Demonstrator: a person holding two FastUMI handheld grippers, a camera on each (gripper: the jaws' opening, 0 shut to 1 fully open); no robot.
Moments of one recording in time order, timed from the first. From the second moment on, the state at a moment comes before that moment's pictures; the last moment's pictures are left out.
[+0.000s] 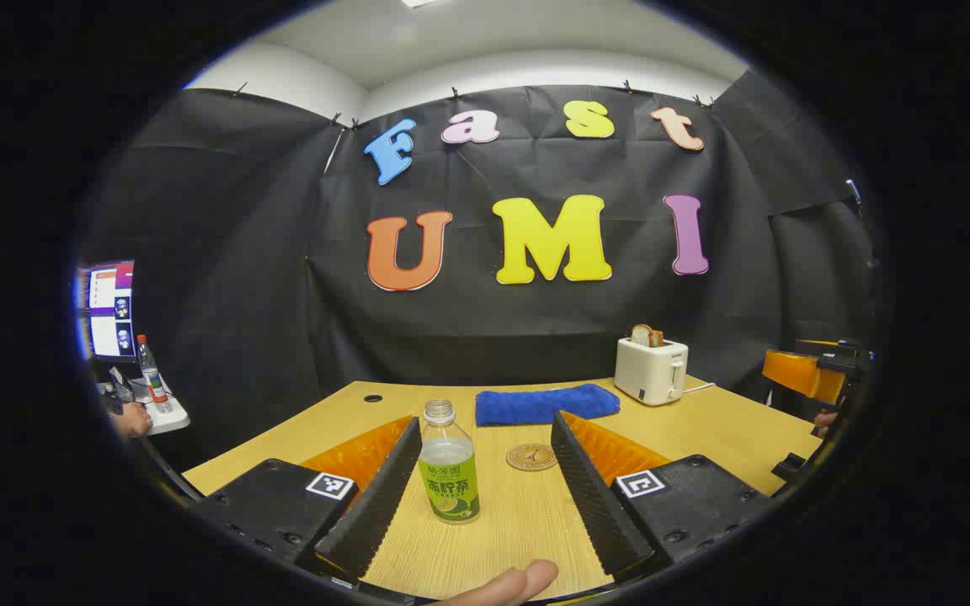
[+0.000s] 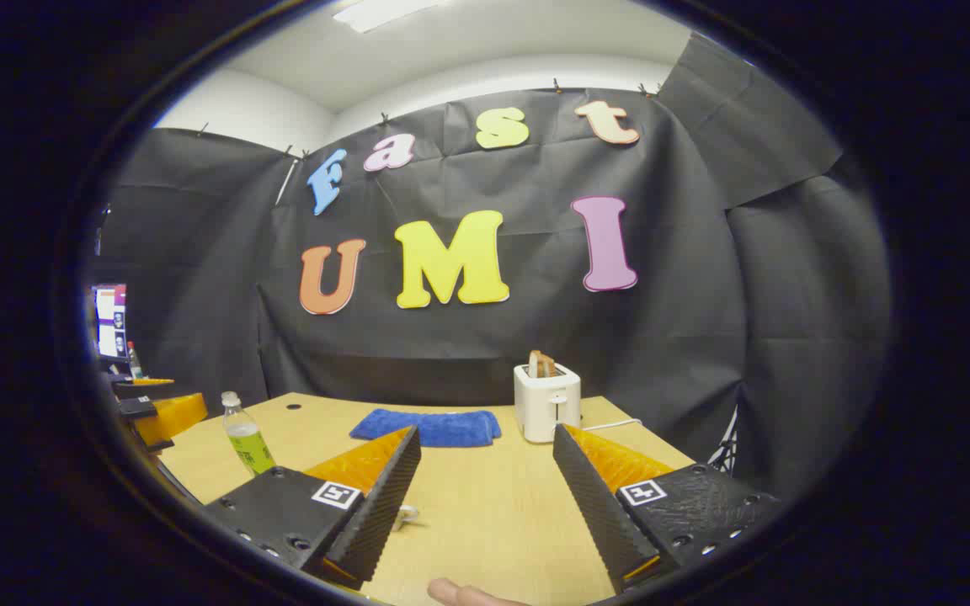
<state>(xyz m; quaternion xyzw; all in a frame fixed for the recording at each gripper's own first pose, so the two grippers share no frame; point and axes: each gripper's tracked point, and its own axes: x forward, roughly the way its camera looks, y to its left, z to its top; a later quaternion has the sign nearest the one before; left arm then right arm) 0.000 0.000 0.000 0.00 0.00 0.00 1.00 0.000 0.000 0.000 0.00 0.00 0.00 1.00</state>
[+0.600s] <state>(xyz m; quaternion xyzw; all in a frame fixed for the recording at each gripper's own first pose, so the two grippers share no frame) 0.009 0.026 -0.008 -0.02 0.02 0.03 1.00 0.008 0.015 -0.018 -0.02 0.02 0.01 1.00</state>
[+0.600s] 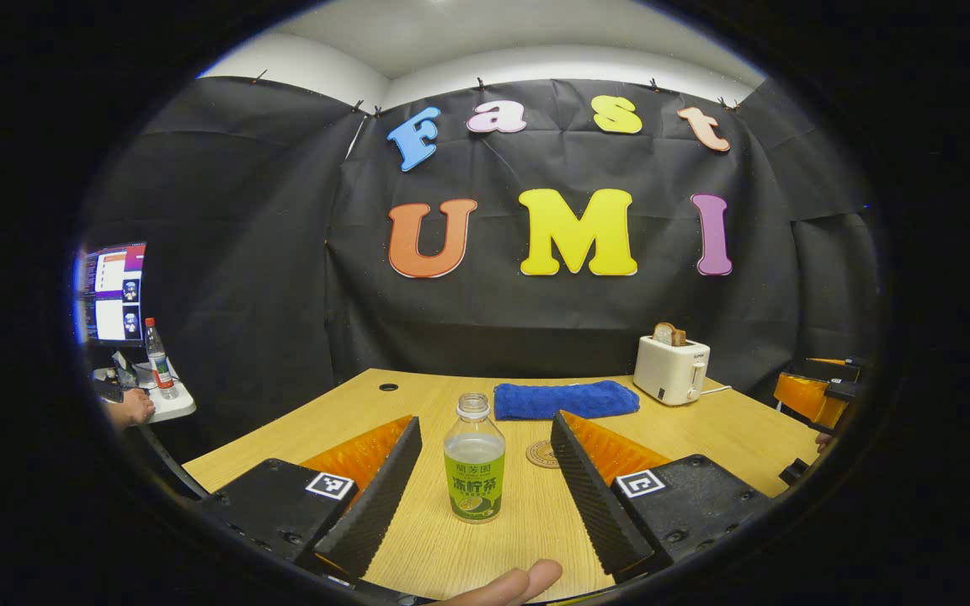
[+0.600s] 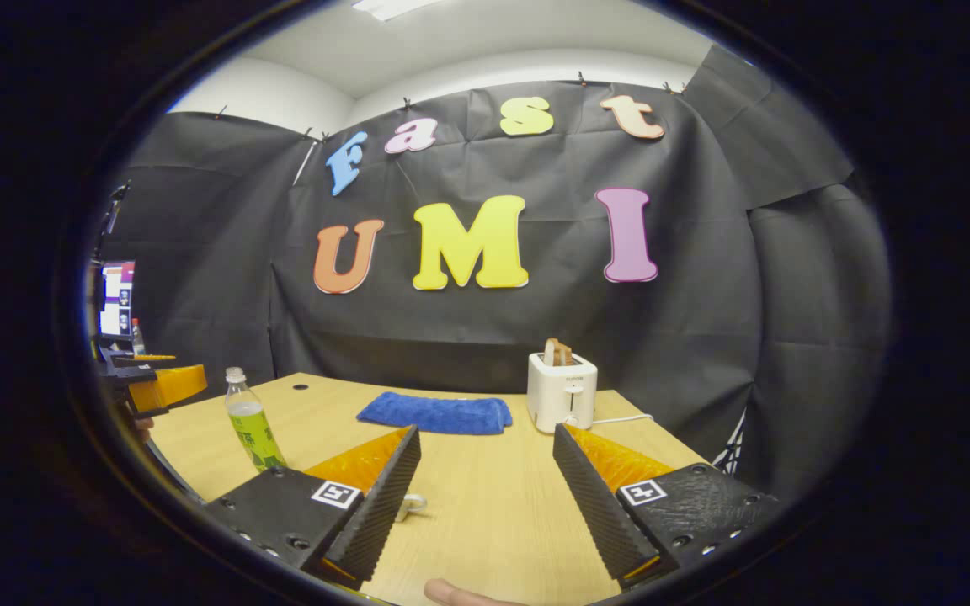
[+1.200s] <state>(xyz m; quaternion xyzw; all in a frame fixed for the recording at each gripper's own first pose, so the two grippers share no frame) 0.009 0.026 -0.006 -0.02 0.01 0.02 1.00 0.016 0.025 -0.029 -0.02 0.03 0.03 1.00</state>
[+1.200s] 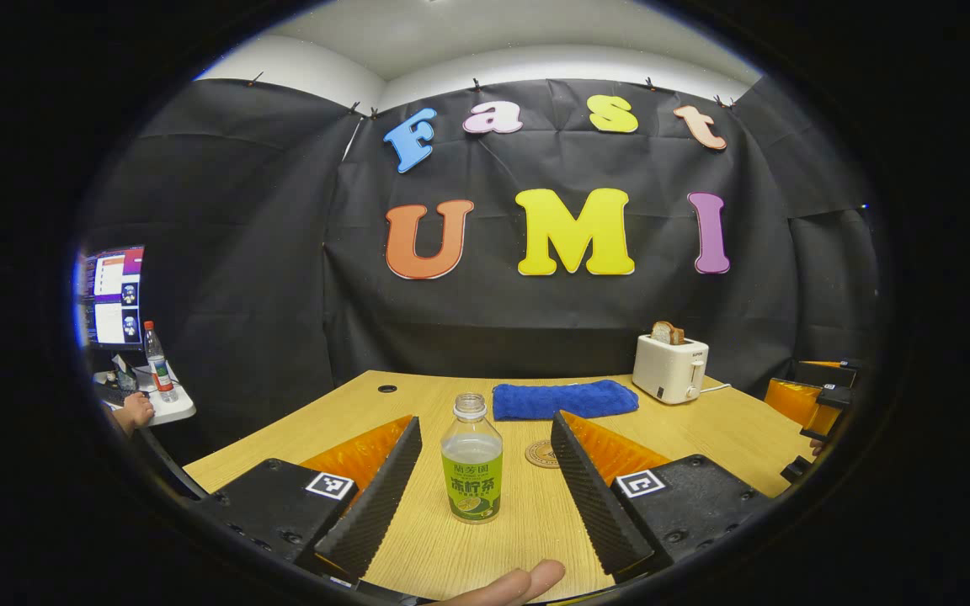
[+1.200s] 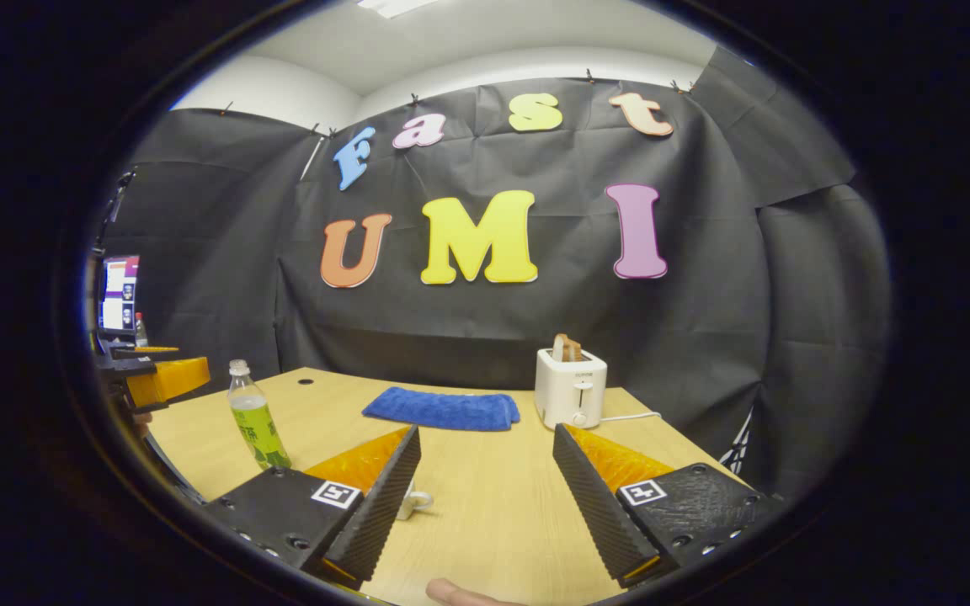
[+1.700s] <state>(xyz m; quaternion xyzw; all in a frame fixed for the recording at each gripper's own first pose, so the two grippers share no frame) 0.016 0.029 -0.014 -0.02 0.02 0.02 1.00 0.049 0.061 -0.060 0.00 0.03 0.05 1.00</state>
